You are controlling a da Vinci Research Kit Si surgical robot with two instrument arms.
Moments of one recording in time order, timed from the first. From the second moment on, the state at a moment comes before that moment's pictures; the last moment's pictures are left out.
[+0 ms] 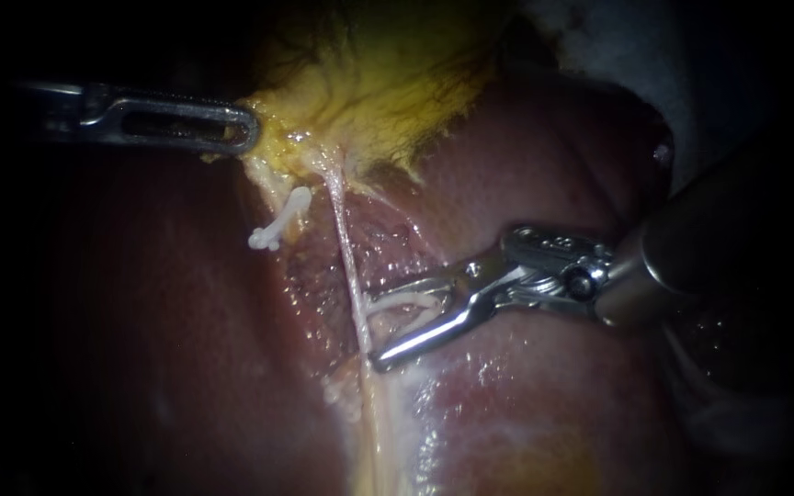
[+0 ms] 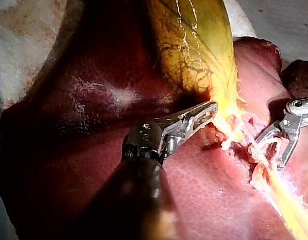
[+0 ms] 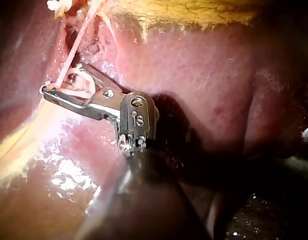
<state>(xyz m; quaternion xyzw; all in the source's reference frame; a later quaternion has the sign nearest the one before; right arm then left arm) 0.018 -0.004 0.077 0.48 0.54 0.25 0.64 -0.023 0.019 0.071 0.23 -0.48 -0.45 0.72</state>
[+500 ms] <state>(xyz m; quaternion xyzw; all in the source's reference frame) 0.021 -0.006 0.075 0.52 0.56 0.23 0.61 -0.023 0.019 0.071 0.23 -0.48 -0.45 0.72</state>
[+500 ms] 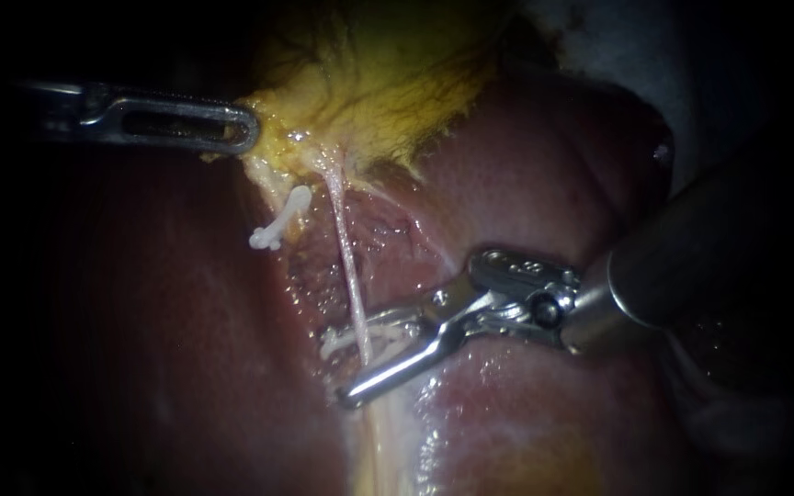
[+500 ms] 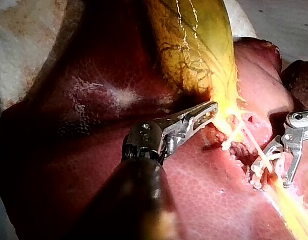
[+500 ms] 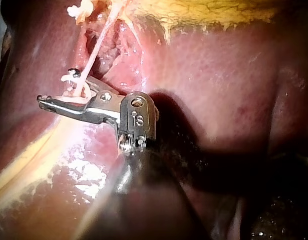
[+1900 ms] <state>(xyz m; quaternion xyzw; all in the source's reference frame) 0.021 -0.006 0.075 0.55 0.54 0.27 0.58 -0.023 0.019 0.071 0.23 -0.48 -0.45 0.72</state>
